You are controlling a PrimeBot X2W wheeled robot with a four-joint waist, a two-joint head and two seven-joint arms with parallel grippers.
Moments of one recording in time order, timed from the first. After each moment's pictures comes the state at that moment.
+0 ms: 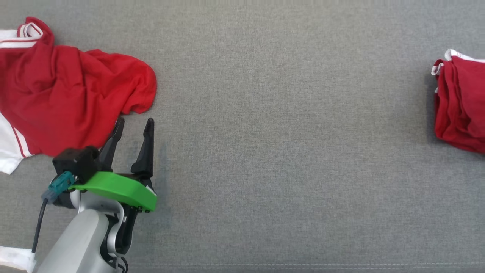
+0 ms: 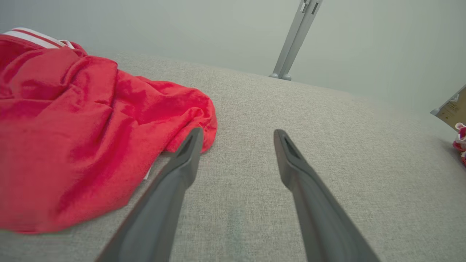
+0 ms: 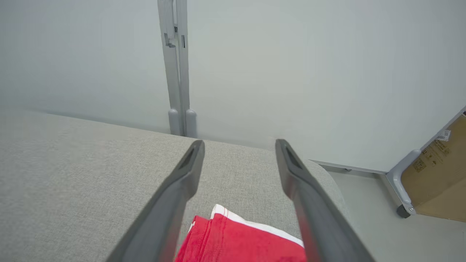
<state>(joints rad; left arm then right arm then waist) -0.31 0.27 -0.47 0.17 -0.72 0.11 -0.23 -0.53 -0.91 0.44 0.17 0.80 -0.13 0.02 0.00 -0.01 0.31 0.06</state>
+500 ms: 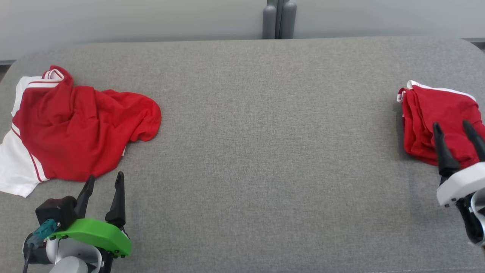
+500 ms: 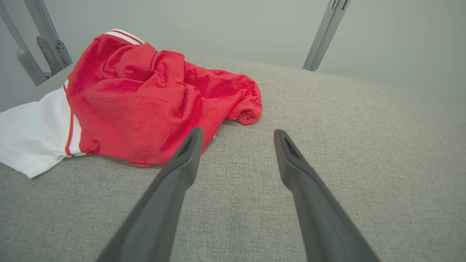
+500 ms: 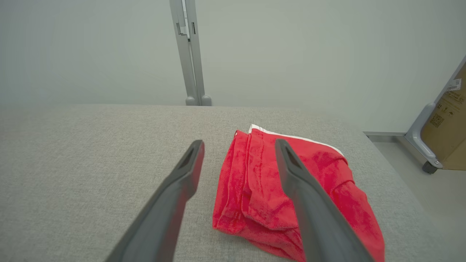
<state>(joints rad) -0.13 0.30 -0.37 0.25 -0.67 0.11 -0.25 -0.21 -0.61 0.41 0.29 0.69 -0.13 -0.29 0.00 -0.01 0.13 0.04</state>
